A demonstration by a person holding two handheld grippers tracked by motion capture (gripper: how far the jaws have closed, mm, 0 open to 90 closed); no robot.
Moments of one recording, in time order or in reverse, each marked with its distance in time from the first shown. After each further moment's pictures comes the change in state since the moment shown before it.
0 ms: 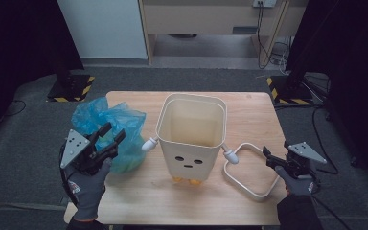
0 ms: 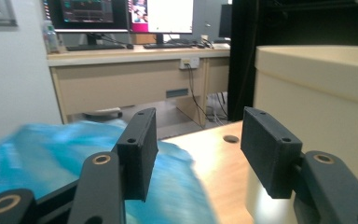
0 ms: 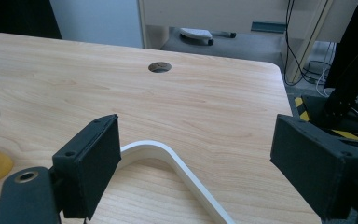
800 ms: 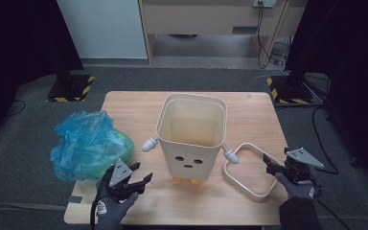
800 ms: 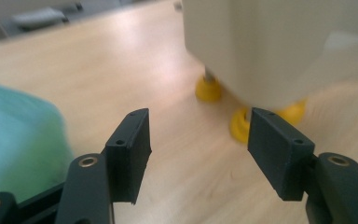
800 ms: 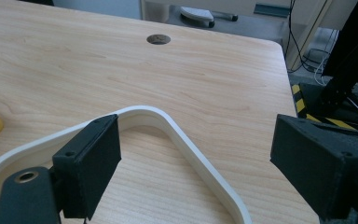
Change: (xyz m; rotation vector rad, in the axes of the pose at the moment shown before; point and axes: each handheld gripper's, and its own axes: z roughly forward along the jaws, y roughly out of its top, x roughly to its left) left arm -0.041 -0.112 0.031 0.456 -0.180 0.065; right arm -0.002 -0.019 -0.003 0.076 -0.005 -0.051
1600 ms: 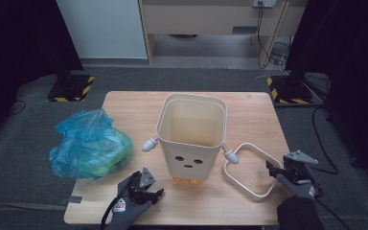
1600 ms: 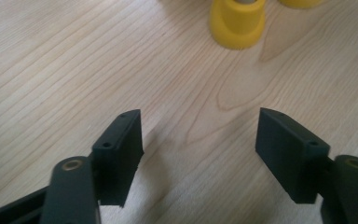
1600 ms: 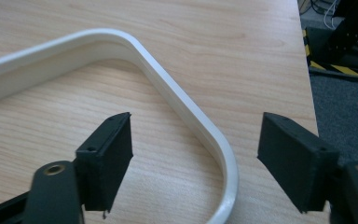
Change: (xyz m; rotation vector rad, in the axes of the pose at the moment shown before) left arm -0.017 -0.025 0.057 0.272 -0.042 0.139; right arm -0.022 -0.031 0.024 0.224 -0.014 0.026
